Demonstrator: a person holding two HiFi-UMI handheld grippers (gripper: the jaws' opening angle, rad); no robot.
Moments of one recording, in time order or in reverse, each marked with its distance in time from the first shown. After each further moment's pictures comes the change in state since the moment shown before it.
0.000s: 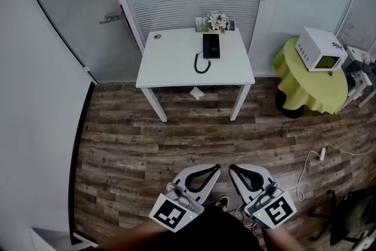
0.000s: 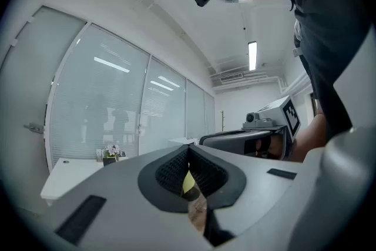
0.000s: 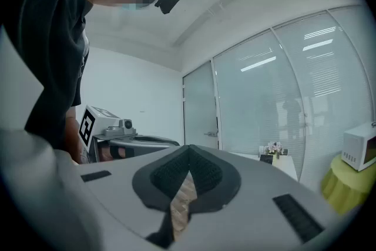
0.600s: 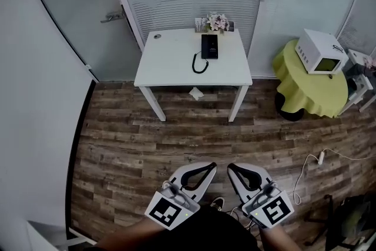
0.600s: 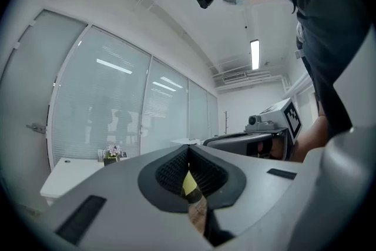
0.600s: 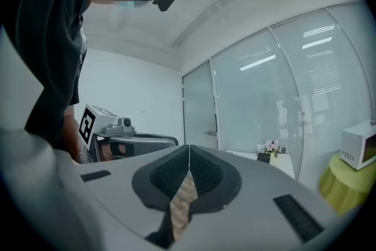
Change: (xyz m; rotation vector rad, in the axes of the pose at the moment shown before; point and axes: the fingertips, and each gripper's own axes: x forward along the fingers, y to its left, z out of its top) left arm 0.020 -0.013 0.001 -0.016 -0.009 0.039; right arm -0.024 -0.021 -0.005 0.009 0.006 0.008
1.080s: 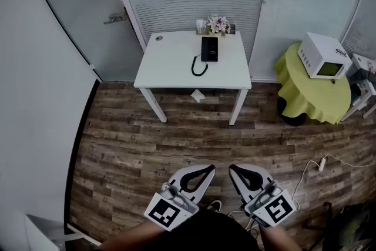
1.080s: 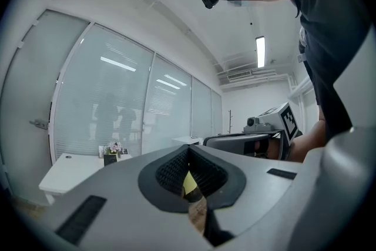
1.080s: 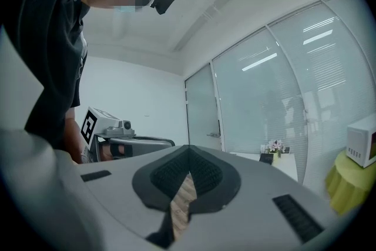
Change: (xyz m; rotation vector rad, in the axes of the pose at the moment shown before) left arm 0.034 -0.021 -0.008 -0.009 0.026 0.042; right arm -0.028 -0.038 -0.004 0.031 -0.030 0.064
